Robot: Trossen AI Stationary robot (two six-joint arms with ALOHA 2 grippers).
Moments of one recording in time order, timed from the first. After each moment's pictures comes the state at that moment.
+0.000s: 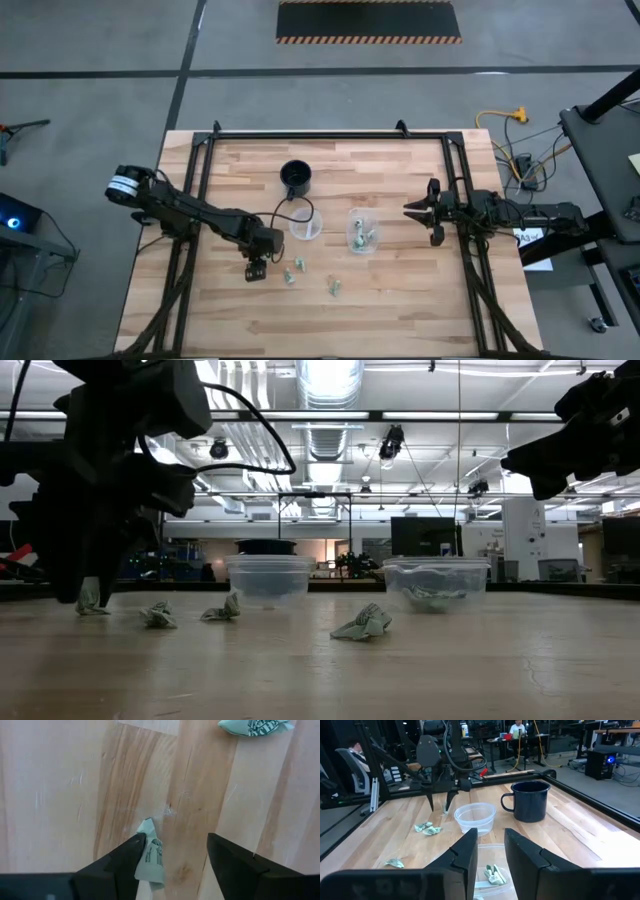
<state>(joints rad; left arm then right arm) -0.23 1.52 0.75 -0.58 0.18 -0.43 0.00 0.05 0.05 -0.08 0.08 0.16</state>
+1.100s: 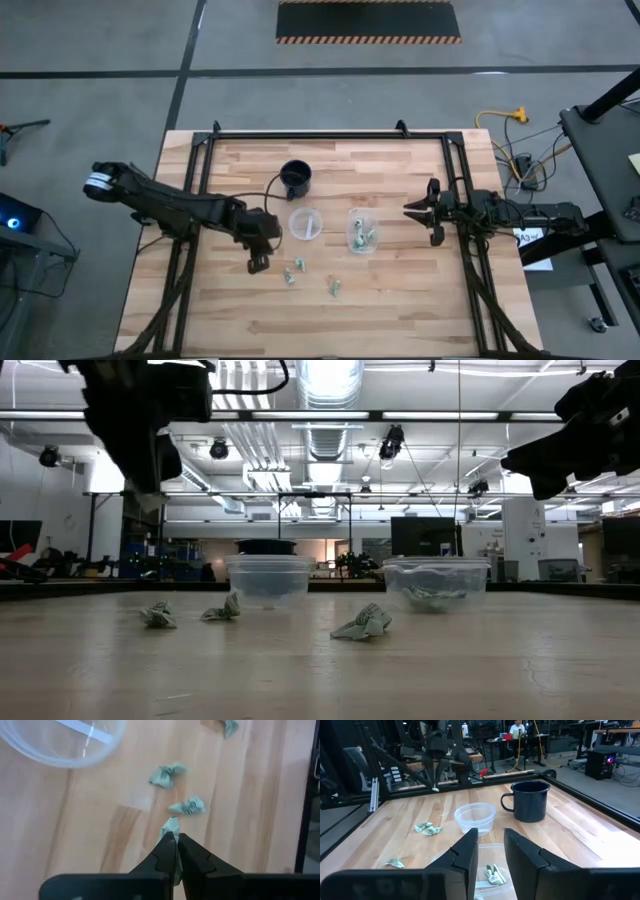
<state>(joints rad) -0.21 1.27 0.89 -0.67 0.10 -0.52 0.00 0.05 0.05 -0.08 0.08 0.16</state>
